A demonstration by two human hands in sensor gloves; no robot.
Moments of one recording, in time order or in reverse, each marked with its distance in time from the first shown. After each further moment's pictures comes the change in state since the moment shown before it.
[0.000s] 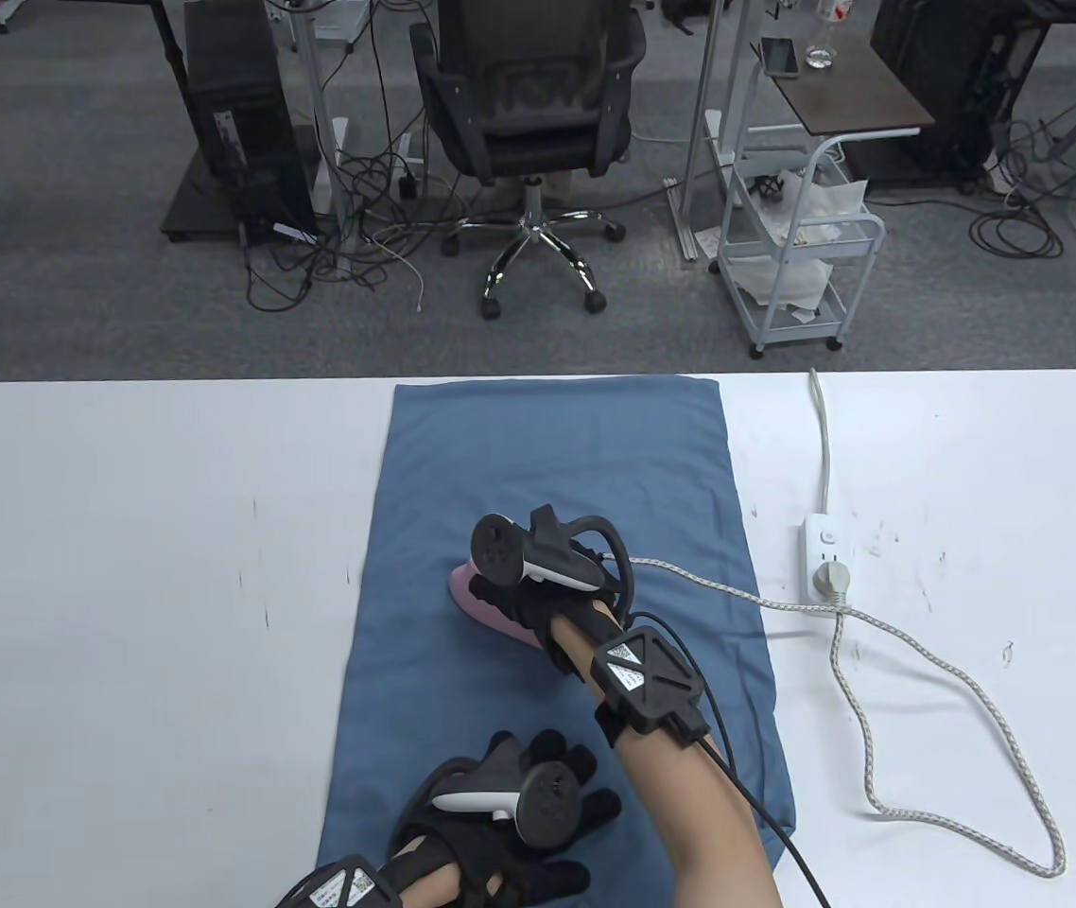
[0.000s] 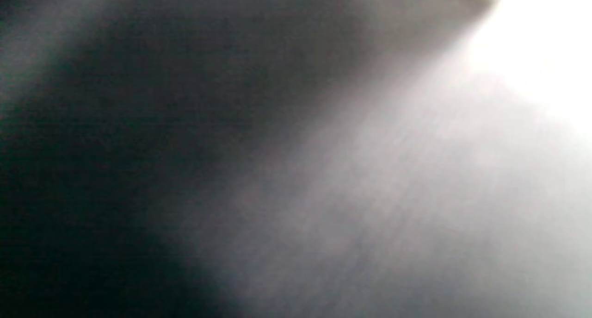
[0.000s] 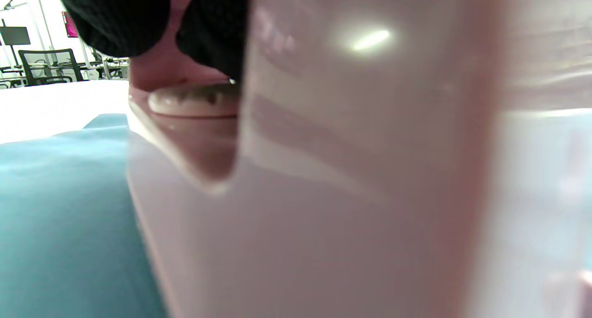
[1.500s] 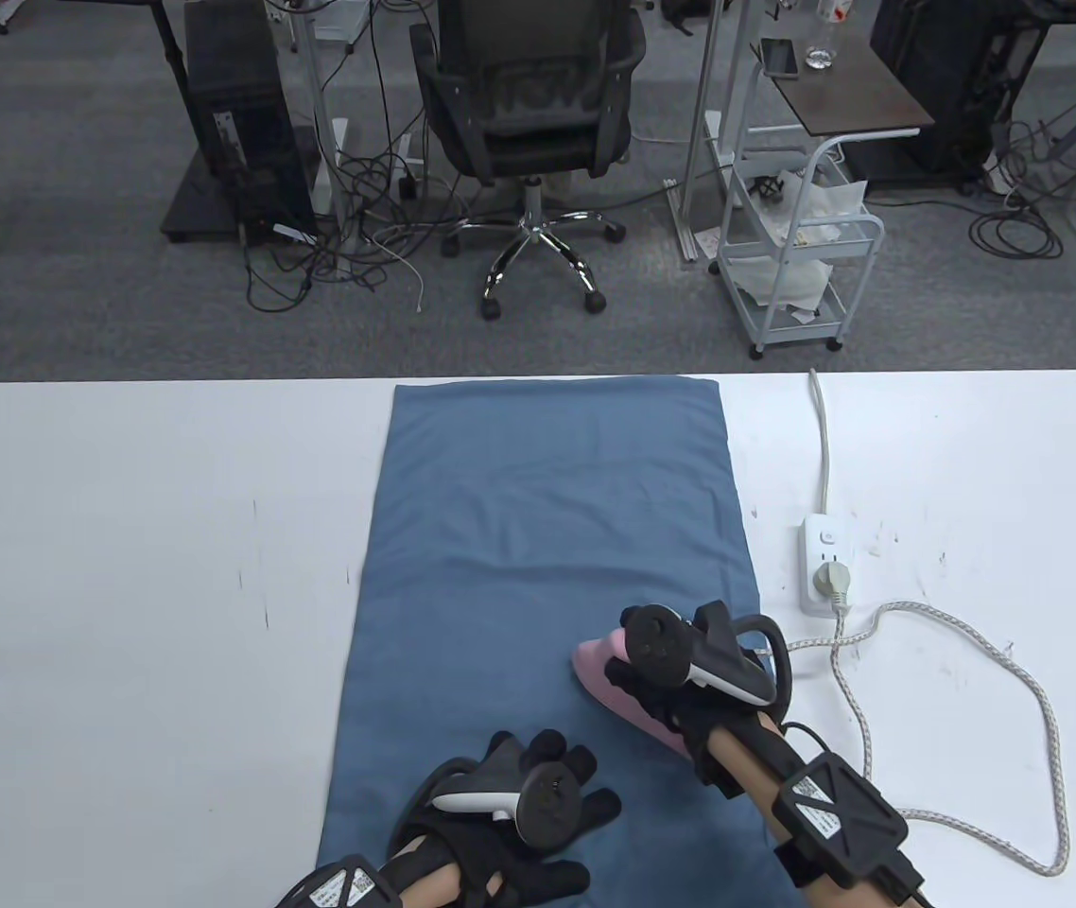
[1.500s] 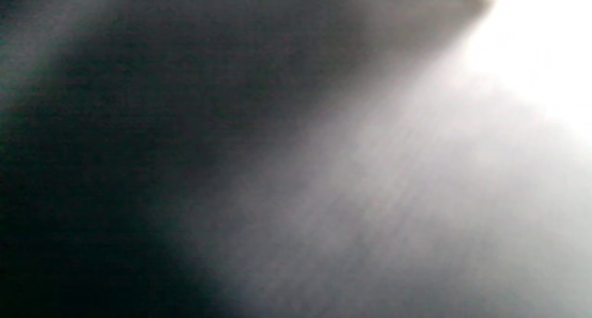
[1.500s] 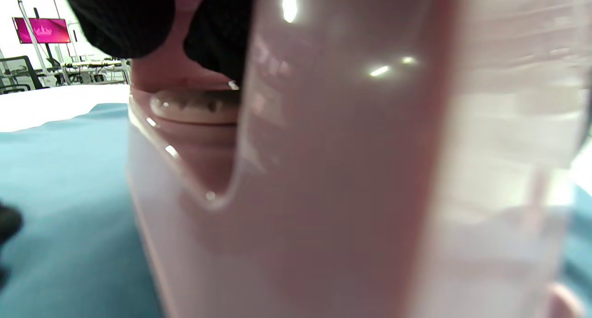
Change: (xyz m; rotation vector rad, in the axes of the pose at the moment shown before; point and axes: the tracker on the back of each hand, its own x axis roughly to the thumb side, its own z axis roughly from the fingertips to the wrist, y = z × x) left_hand -0.001 0.000 -0.001 -0.001 0.001 0.000; right_hand -0.073 -0.005 0.159 -0.005 0.144 -0.005
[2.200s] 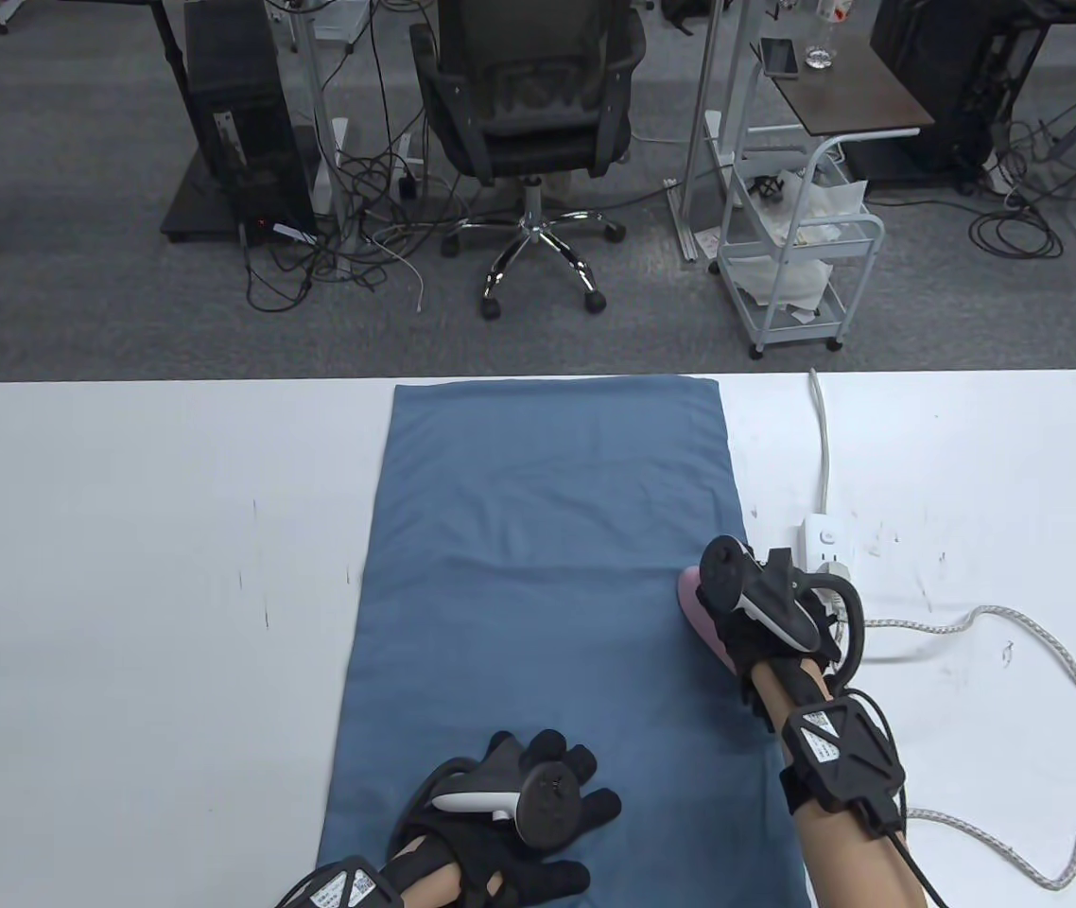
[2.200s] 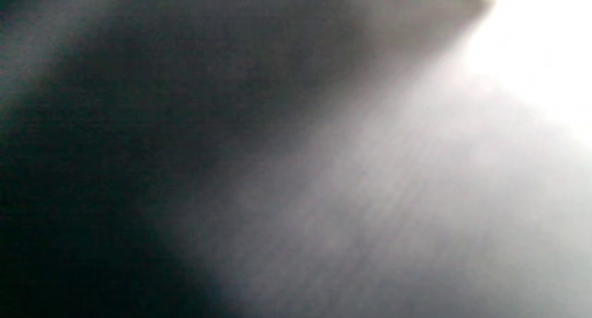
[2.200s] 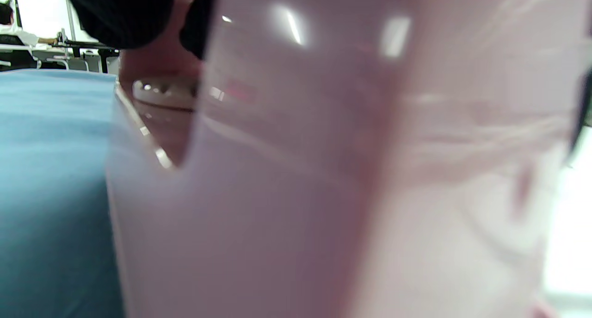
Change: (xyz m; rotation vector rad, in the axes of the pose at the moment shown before) left_hand -0.001 0.000 0.000 0.000 0.001 0.000; right_hand -0.091 -0.007 -0.037 -0.077 0.417 0.085
